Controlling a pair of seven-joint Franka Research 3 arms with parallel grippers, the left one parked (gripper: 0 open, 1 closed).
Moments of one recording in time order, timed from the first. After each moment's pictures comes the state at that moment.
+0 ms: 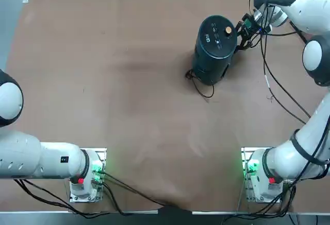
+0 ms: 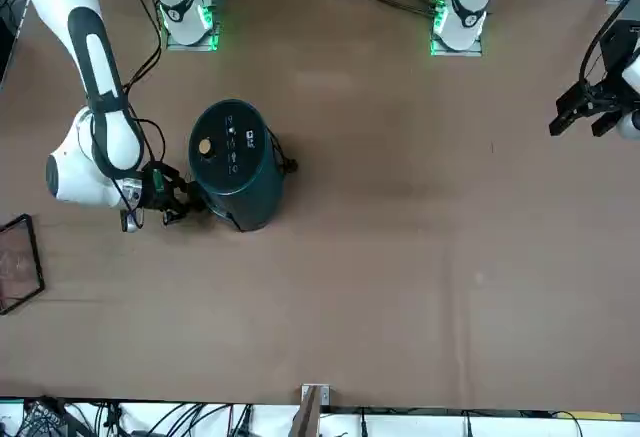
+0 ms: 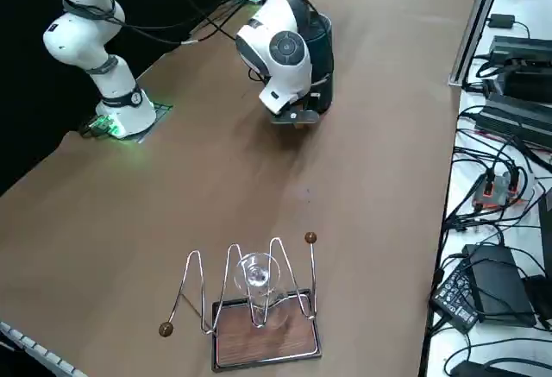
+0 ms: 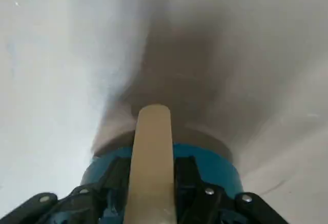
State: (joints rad) arm 0.11 0.45 -0.10 -1.94 0.67 2.09 0.83
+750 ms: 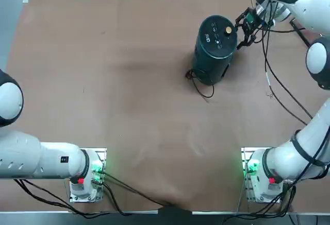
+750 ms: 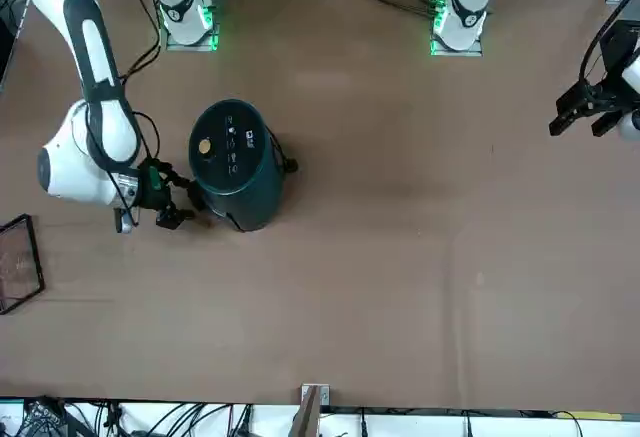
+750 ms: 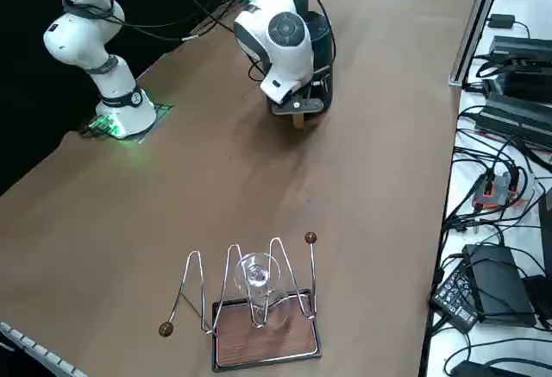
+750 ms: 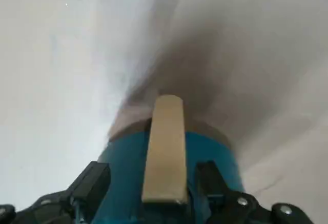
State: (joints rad) arm 0.11 0.38 -0.11 -1.93 0.61 2.07 0.83
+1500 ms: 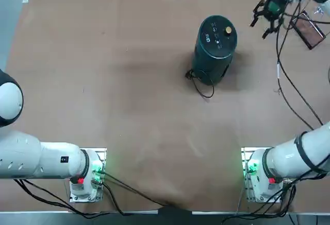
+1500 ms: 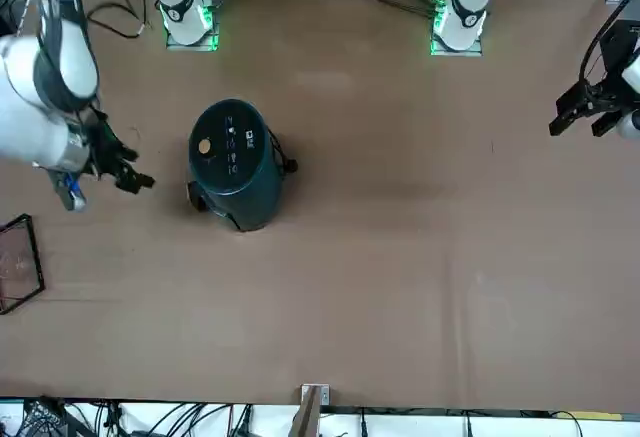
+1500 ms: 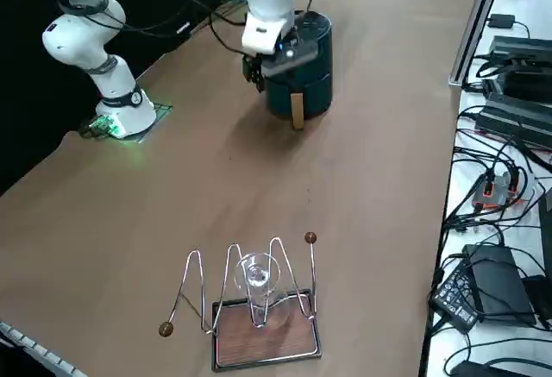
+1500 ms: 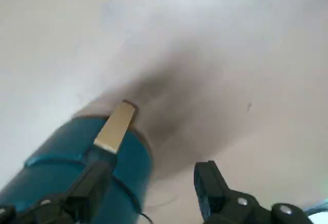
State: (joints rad) arm 0.07 0.13 -0.12 -1.89 0.22 1.85 0.50
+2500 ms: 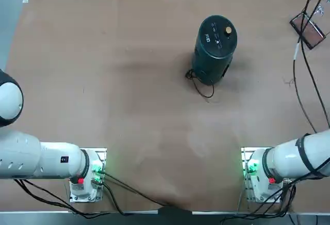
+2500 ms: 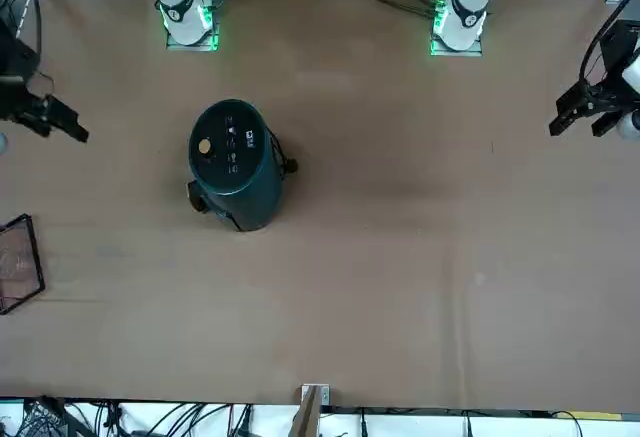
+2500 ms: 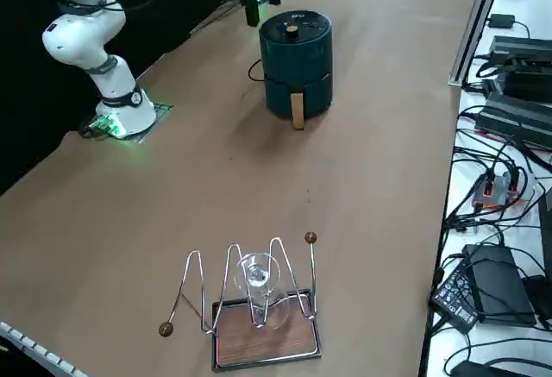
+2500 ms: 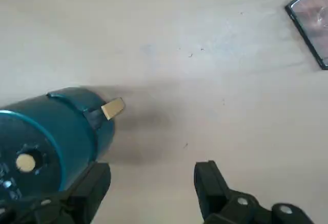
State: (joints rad) arm 0.07 0.06 -0.11 -1.51 0.04 1.54 0.07
